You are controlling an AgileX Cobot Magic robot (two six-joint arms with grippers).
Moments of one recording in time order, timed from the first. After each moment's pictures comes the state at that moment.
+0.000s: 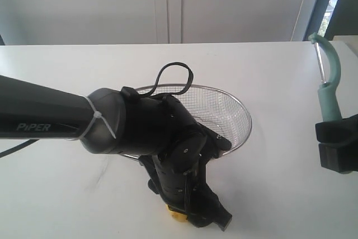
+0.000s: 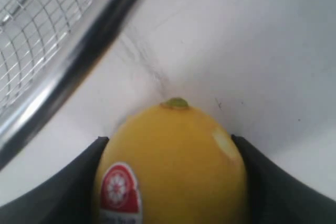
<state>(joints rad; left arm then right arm) -1.05 1.96 -1.27 0.08 0.75 -0.35 0.47 0.70 -0.61 -0.09 0.66 0.25</state>
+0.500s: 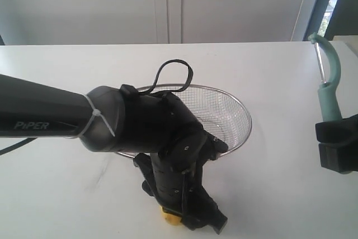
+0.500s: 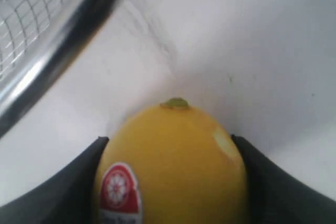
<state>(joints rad) -1.05 1.96 -1.28 0.08 0.82 -0.34 0.47 0.70 -0.61 -0.09 0.66 0.25</state>
